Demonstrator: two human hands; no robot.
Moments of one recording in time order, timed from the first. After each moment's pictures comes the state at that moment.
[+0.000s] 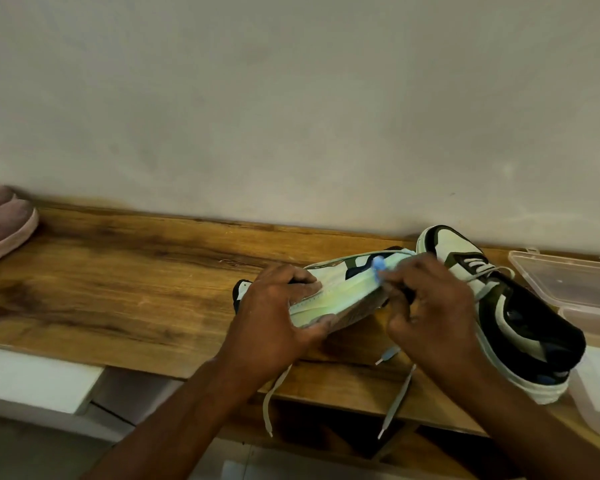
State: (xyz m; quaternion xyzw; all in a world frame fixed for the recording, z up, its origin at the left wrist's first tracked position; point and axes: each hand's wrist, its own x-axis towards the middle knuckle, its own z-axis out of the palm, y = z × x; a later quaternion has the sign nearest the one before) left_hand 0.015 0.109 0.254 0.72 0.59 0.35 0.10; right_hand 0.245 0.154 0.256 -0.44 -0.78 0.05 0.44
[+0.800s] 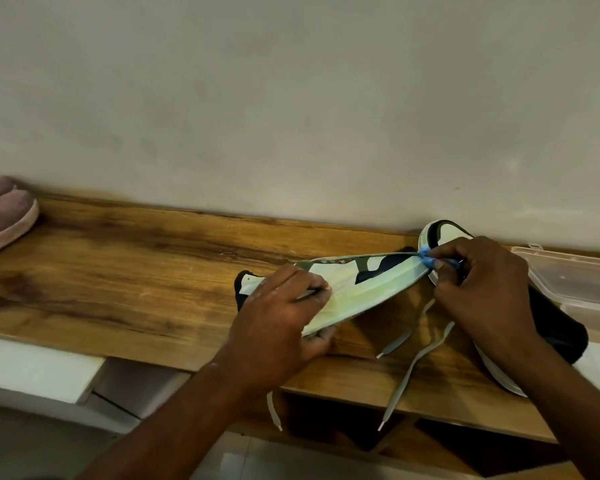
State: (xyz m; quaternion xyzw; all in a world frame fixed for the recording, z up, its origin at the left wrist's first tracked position) left_hand 0.016 0.097 0.245 0.81 0.51 0.30 -0.03; right_hand 0.287 0.179 0.272 -0.56 -0.72 0.07 0.40
